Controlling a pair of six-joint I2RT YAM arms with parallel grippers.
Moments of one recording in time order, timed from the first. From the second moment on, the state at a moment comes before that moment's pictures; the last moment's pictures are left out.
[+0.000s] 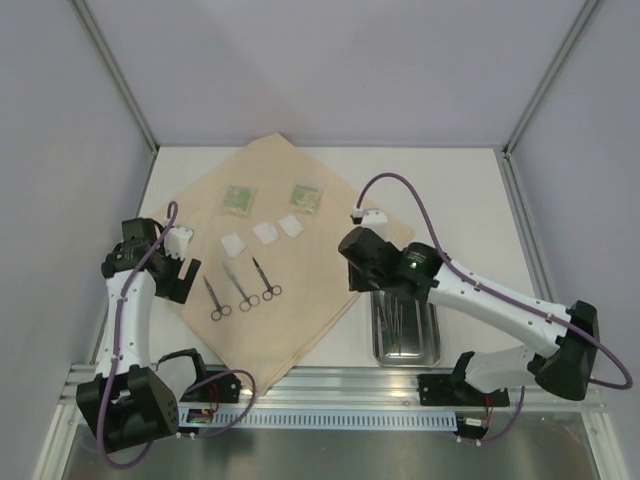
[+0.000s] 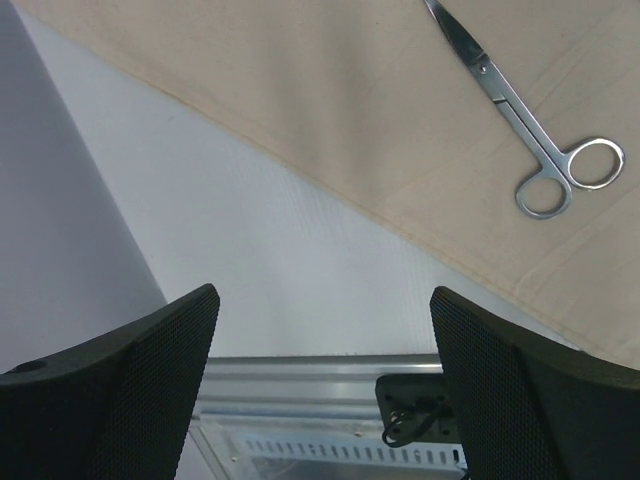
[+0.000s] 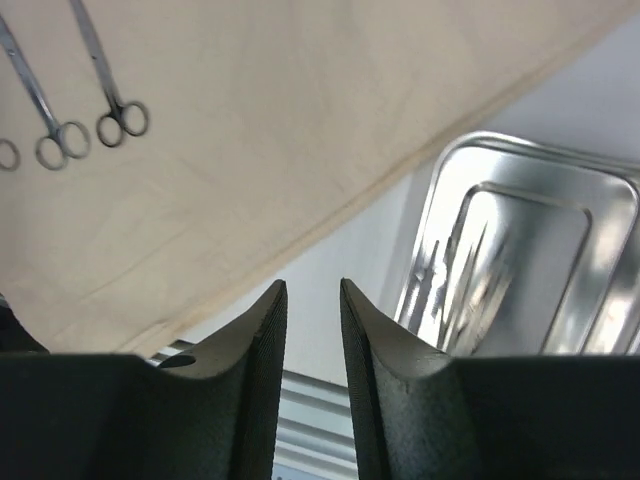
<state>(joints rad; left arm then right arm) 0.27 1.02 0.87 -1.00 0.00 0.55 1.01 1.26 1.16 -0.92 0.38 0.79</state>
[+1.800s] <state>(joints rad) 0.27 1.09 0.84 -0.72 -0.05 0.34 1.09 2.45 2.12 -0.76 0.26 0.48</state>
